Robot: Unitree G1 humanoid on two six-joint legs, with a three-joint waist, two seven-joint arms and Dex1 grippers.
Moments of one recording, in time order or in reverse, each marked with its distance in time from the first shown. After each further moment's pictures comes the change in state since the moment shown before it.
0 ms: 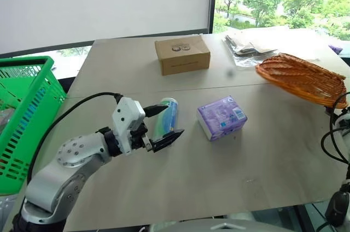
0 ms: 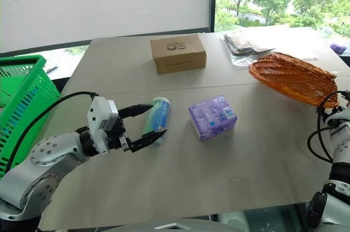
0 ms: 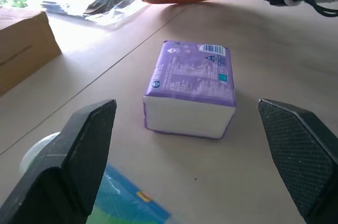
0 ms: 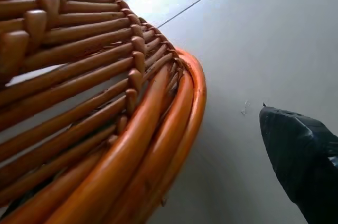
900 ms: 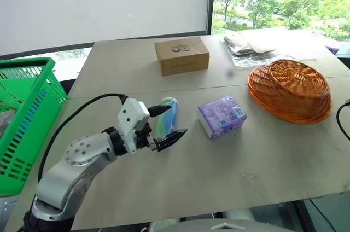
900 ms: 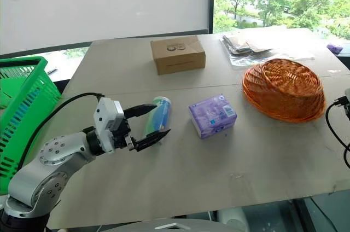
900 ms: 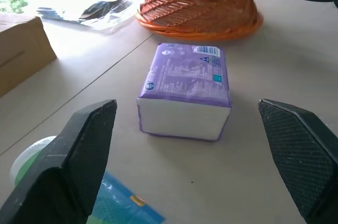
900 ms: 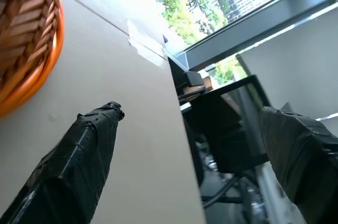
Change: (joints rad) left arm -0.027 -0.046 -0.049 0.028 0.067 -0.024 -0.013; right arm 0.152 -0.446 0.453 0.124 -0.679 -0.392 -0.011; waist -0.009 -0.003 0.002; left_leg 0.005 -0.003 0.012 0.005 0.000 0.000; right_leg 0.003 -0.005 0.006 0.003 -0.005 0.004
